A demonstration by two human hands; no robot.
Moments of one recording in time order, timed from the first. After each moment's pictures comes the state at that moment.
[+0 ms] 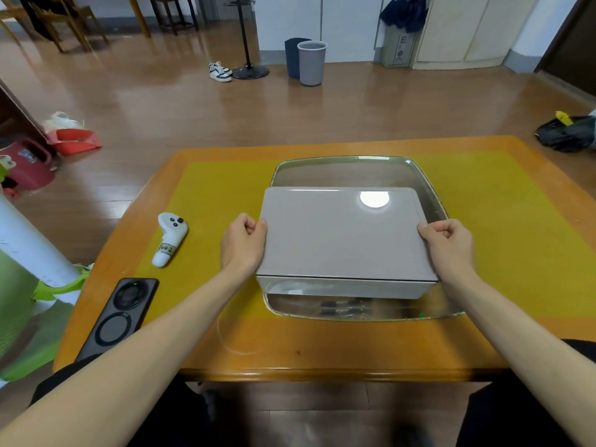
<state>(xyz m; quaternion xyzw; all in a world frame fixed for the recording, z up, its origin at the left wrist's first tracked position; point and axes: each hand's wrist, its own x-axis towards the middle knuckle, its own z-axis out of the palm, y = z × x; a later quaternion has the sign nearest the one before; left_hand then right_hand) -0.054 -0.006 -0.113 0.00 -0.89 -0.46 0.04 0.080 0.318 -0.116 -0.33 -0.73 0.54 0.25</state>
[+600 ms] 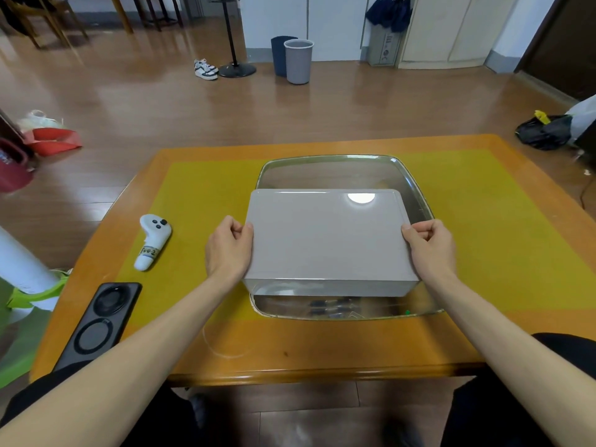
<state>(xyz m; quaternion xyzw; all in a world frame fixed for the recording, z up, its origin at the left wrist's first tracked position) -0.044 -0.003 -0.112 -0.01 -0.90 -0.43 0.08 0.082 0.320 -0.127 -0.33 -0.77 0.48 0.26</state>
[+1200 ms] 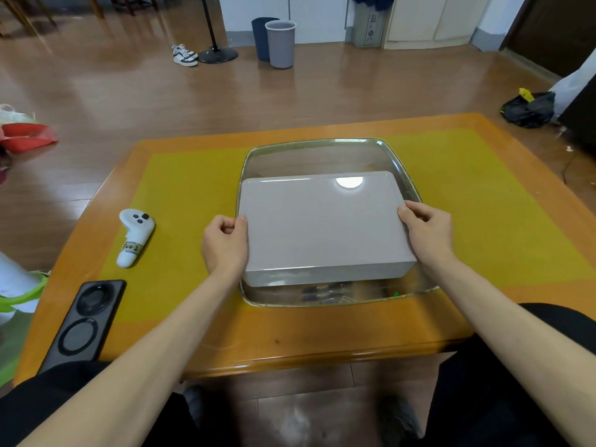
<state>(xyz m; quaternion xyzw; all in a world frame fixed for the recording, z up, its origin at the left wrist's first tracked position) -0.033 0.020 -0.126 0.07 -0.84 -0.54 0.08 0.087 0.338 -0.130 -0.30 -0.74 0.54 0.26</state>
